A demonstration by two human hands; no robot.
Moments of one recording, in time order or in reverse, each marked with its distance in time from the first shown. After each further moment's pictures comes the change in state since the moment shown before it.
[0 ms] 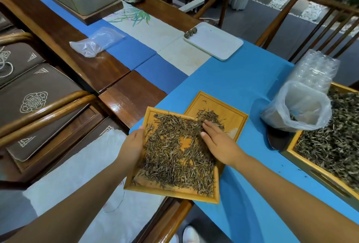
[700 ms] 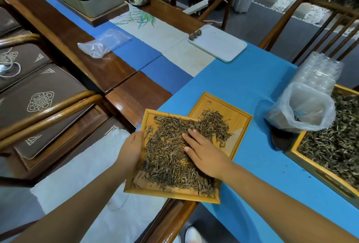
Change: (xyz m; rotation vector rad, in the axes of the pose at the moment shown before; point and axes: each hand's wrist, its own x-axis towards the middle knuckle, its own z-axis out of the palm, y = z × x) left_hand -0.008 -0.009 -0.018 -0.057 0.014 -0.045; right_hand -0.014 -0.047 0.029 -0.149 -0.065 -0.187
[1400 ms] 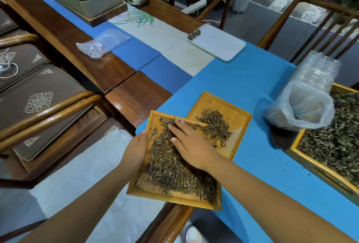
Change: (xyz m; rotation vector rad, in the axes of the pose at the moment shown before) left_hand -0.004 -0.003 0.006 0.055 -0.040 0.040; right_hand 0.023 -0.033 -0.007 0.061 0.064 -0.047
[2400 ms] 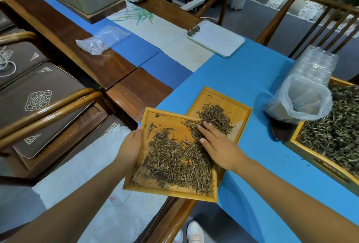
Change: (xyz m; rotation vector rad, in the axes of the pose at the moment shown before) left_hand -0.003 -0.005 -0.021 0.028 -0.035 0.004; right_hand -0.046 0.046 -0.002 -0.020 0.008 0.150
